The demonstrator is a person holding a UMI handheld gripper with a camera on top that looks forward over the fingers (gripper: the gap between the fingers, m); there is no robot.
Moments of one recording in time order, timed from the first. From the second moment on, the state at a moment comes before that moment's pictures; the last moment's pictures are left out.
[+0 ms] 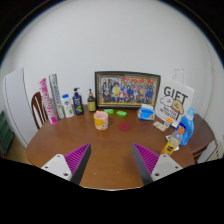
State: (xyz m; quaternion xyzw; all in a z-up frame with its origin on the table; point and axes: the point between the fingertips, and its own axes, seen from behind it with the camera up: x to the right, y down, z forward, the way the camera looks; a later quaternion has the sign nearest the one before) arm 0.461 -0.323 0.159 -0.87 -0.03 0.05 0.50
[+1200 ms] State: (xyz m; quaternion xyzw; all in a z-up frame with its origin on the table) arm 0.742 -0.174 -0.022 -0.84 0.01 -0.02 0.54
